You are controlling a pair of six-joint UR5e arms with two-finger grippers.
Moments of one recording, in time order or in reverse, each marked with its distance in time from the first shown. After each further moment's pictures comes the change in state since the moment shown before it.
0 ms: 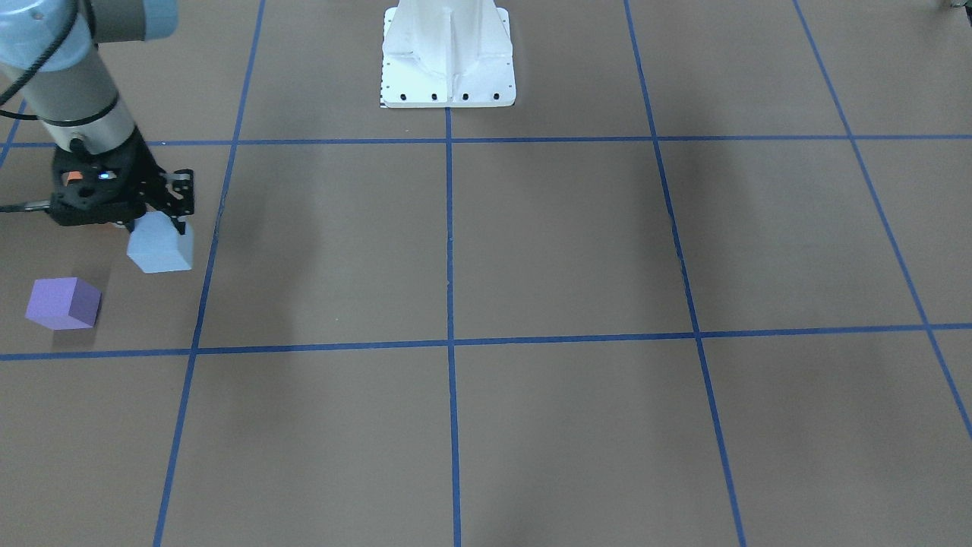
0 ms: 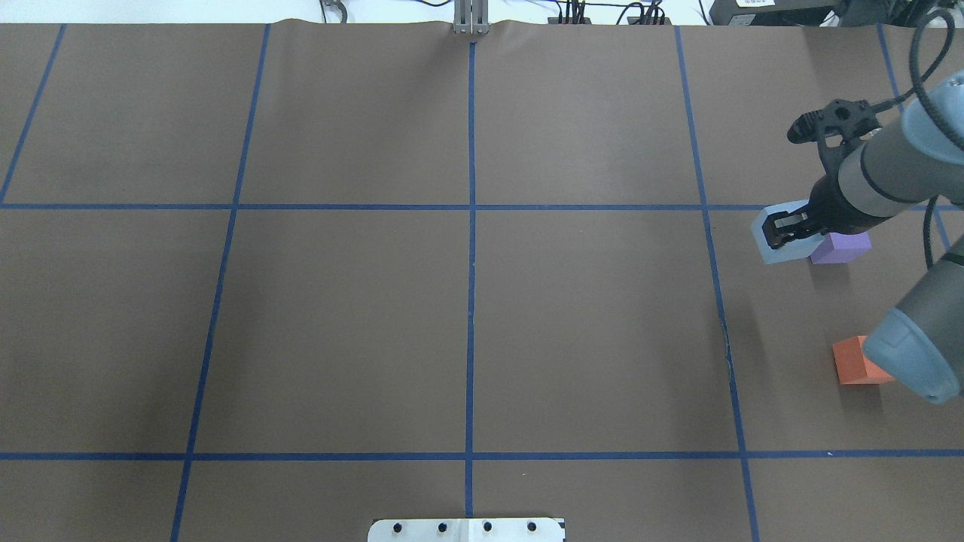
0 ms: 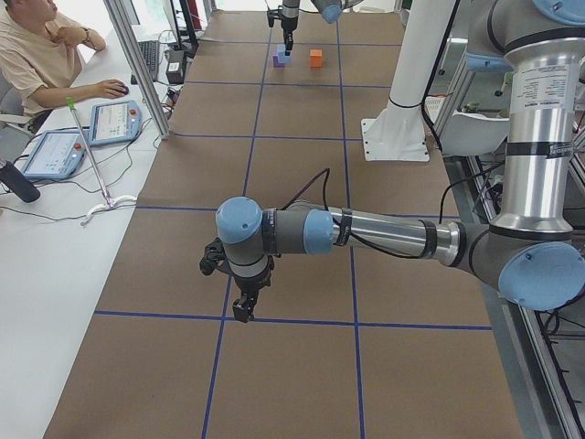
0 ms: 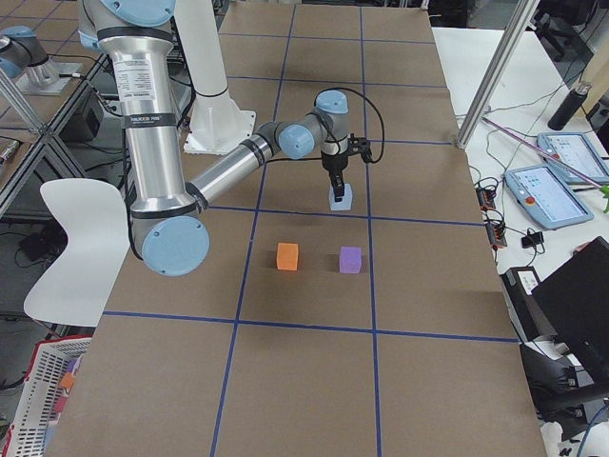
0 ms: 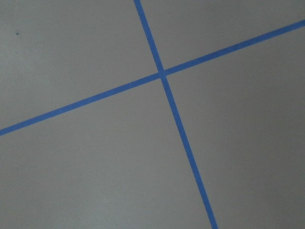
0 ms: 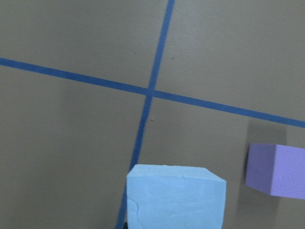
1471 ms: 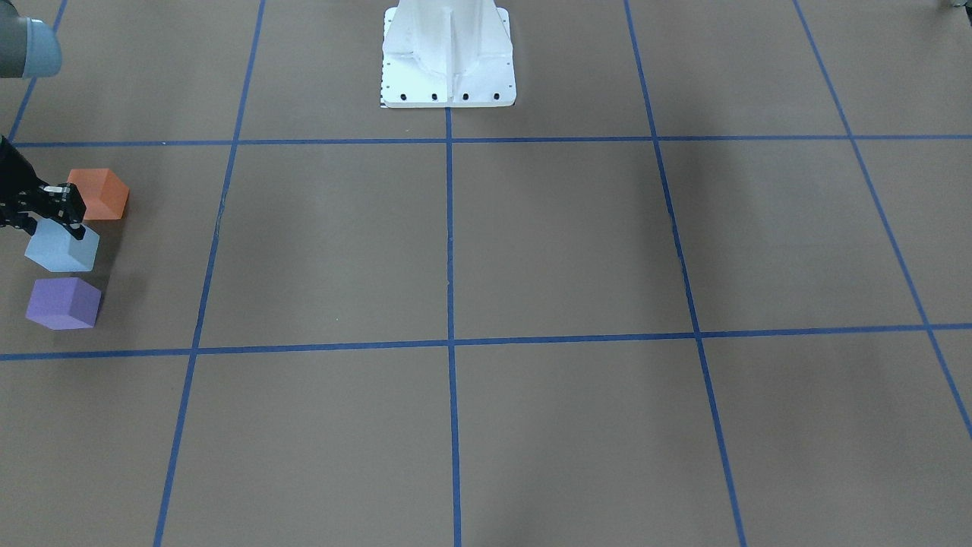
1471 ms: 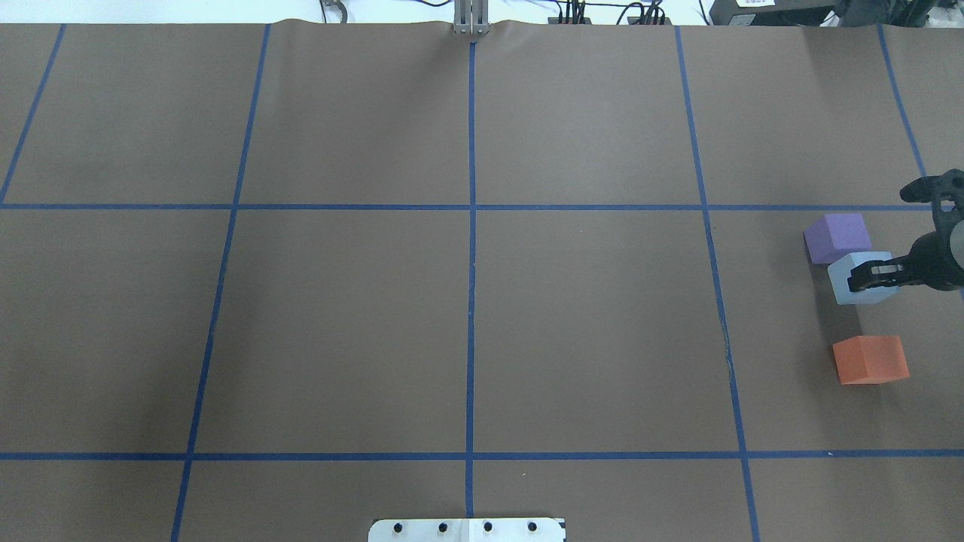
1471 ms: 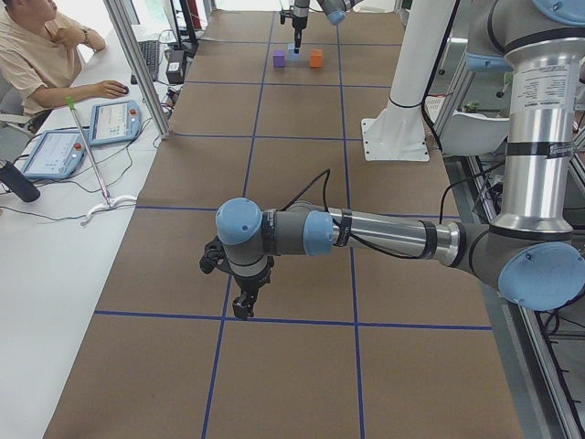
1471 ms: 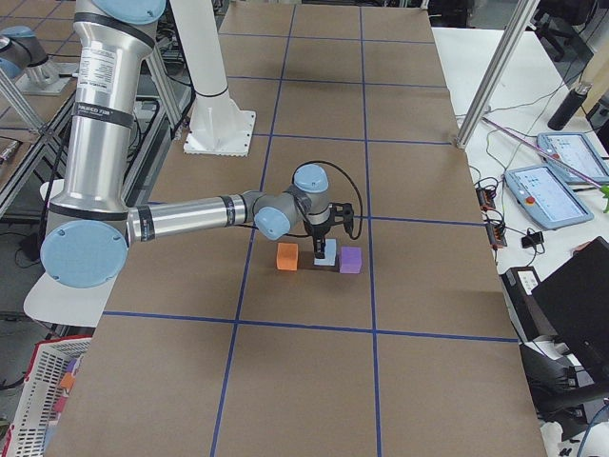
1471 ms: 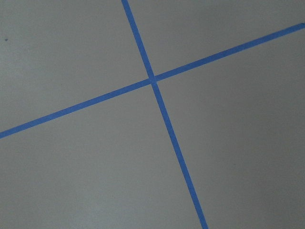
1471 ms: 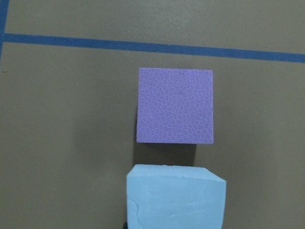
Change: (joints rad) left arm 0.001 0.000 0.003 -0.005 -0.022 0.000; right arm 0.038 -0.229 -0.202 0.481 0.065 0.134
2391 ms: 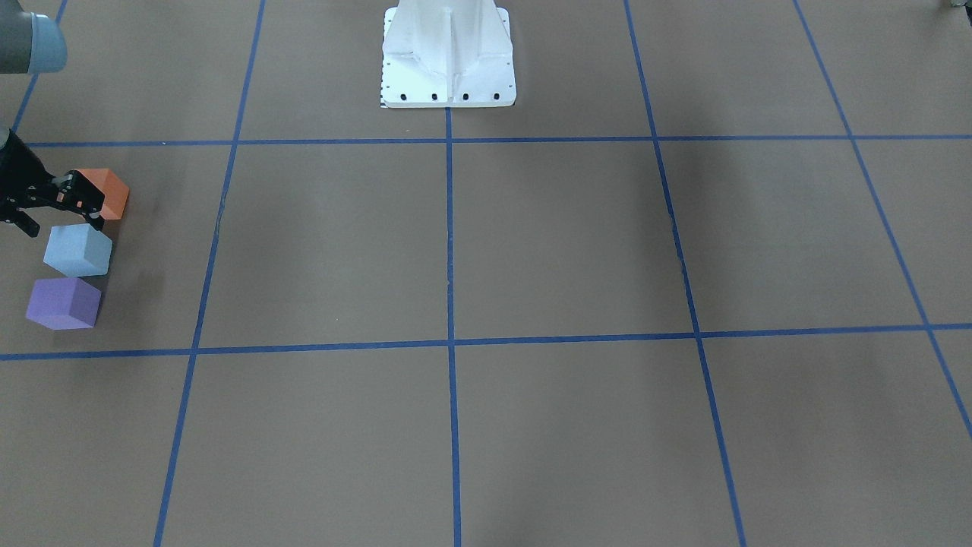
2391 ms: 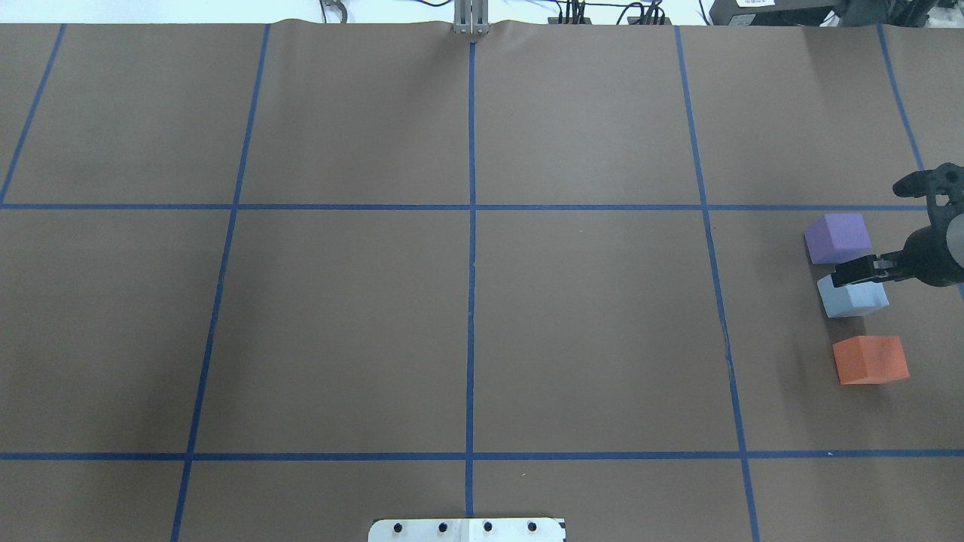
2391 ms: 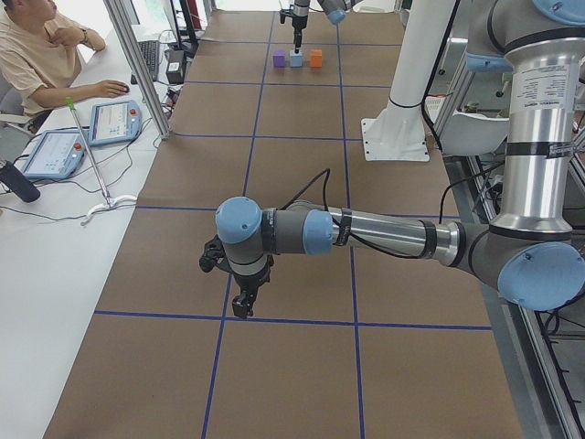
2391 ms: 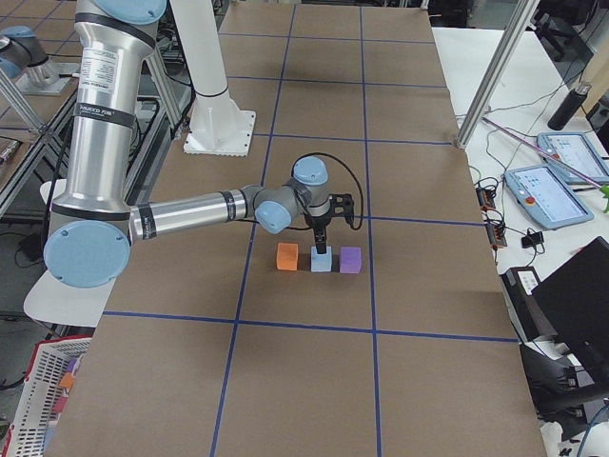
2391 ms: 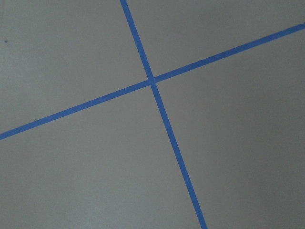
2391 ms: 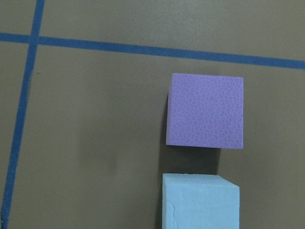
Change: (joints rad) left arm 0.001 -0.001 0.001 0.001 0.000 -0.003; right arm 0.051 0.006 0.043 -0.009 0.047 -0.032
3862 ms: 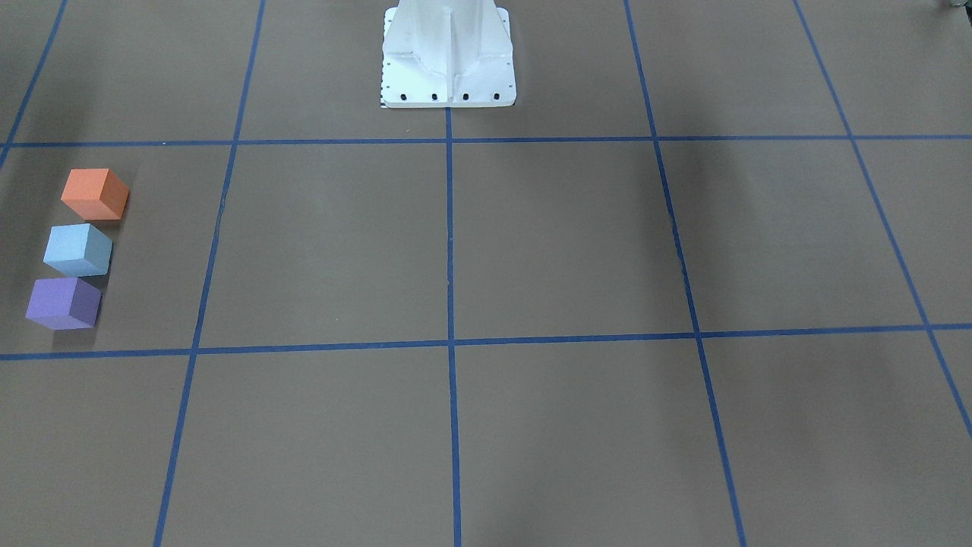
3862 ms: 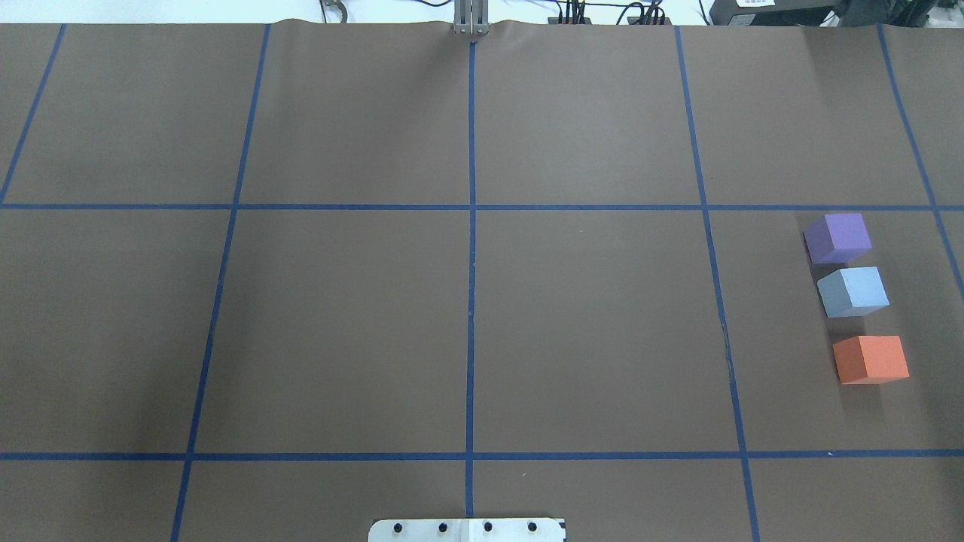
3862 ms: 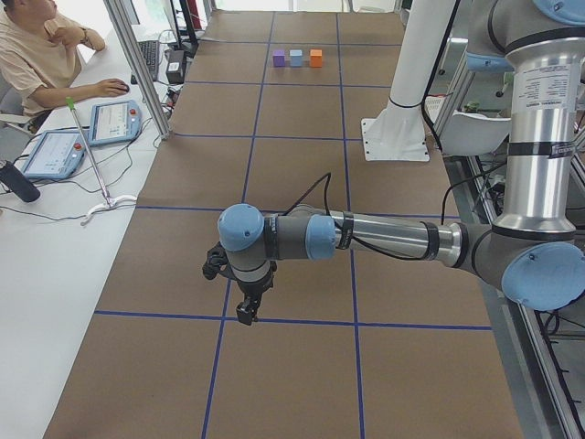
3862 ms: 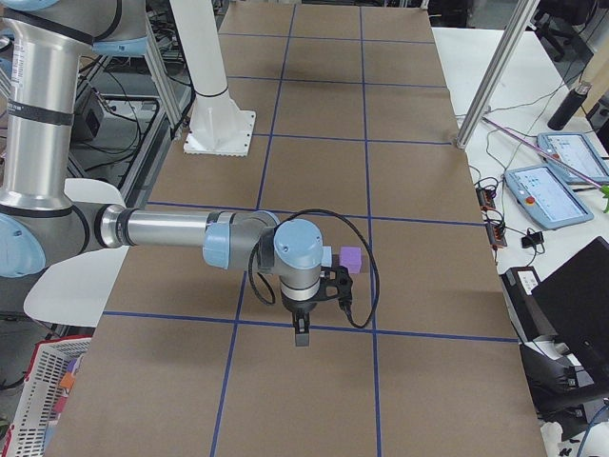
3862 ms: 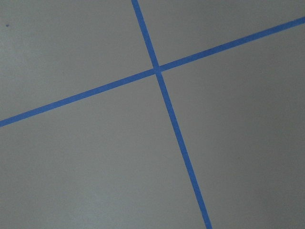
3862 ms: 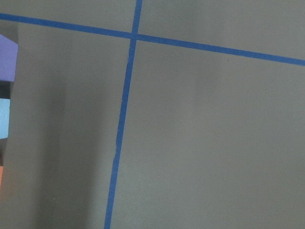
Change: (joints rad) left arm -0.004 0.012 0.005 0.004 0.001 0.003; right arm 0.654 -0.045 -0.064 -0.590 0.156 -0.960
